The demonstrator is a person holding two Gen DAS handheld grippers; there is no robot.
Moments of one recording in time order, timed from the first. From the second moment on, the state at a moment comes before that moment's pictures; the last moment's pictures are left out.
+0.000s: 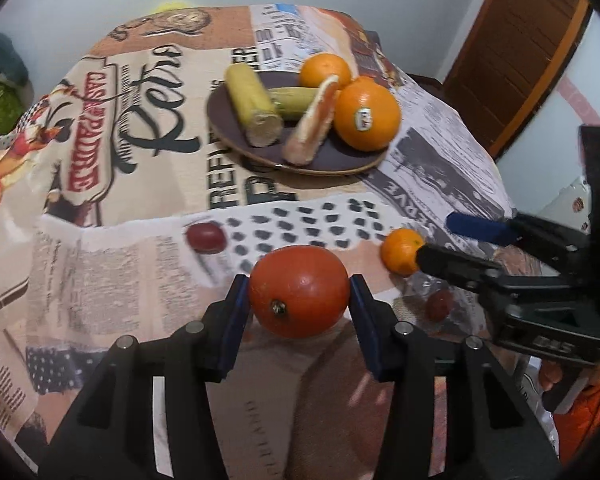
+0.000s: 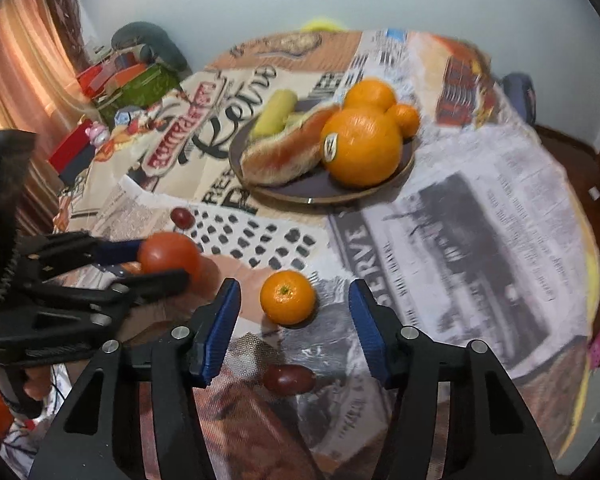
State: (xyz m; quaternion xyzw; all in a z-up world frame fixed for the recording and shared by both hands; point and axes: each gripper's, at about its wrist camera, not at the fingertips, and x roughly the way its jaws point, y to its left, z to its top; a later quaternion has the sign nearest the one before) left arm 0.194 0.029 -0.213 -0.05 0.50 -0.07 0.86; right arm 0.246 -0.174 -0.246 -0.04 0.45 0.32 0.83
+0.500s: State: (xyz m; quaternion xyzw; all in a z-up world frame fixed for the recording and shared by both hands) left arm 0.204 0.037 -0.204 -0.06 0.49 -0.06 0.87; right arm 0.253 -0.176 -0.246 -0.04 0.46 0.33 0.83
